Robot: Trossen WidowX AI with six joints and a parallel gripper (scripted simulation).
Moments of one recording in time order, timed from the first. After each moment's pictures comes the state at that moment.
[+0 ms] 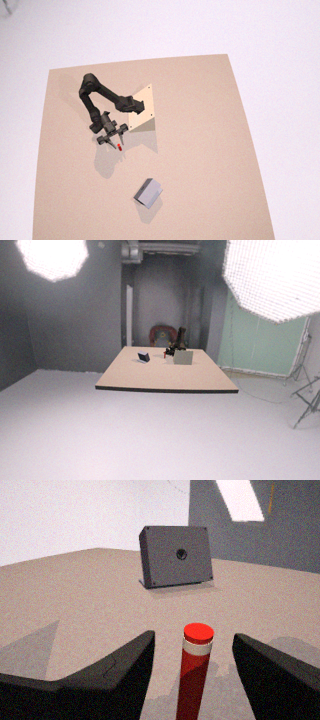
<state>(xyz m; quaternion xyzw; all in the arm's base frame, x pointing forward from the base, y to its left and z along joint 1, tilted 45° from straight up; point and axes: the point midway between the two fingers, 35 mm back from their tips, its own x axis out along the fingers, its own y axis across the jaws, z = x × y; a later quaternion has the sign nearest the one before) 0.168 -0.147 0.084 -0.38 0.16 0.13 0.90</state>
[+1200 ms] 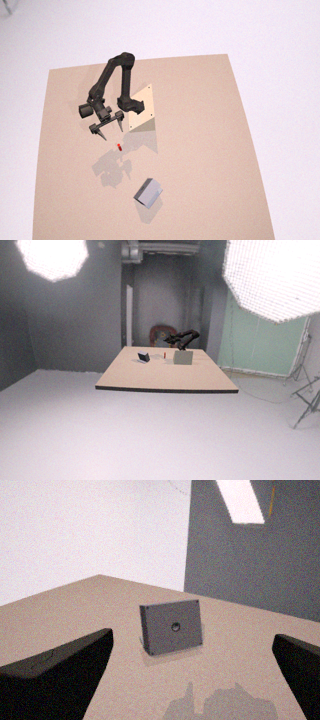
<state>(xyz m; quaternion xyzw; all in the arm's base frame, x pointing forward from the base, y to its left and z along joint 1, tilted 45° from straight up) 0.183 -0.037 0.197 -0.39 0.15 0.13 0.90</state>
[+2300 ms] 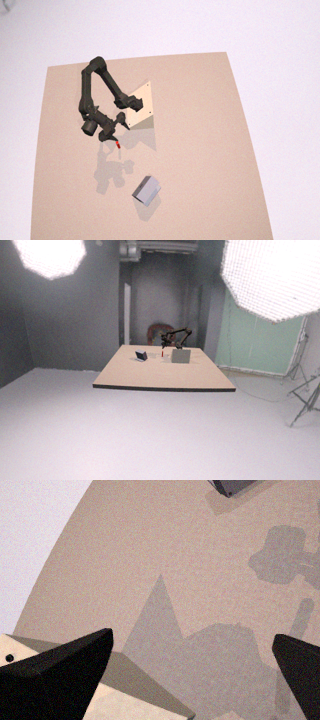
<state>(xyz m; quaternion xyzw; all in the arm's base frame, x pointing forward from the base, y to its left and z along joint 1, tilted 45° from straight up) 0.176 -0.062 0.123 -0.17 0.57 0.07 0.80</state>
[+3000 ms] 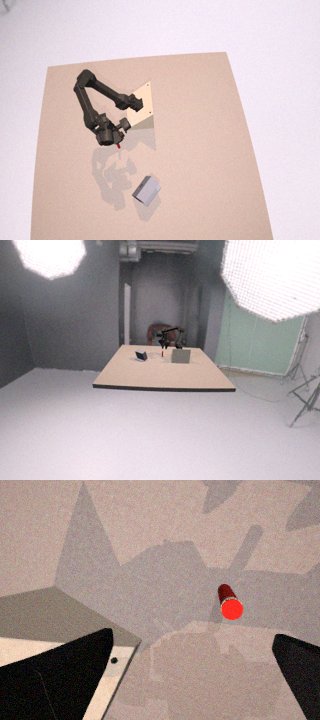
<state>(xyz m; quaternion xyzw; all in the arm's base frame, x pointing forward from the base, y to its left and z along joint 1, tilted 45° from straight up) 0.183 -0.084 0.122 -0.29 0.73 -0.09 0.62</state>
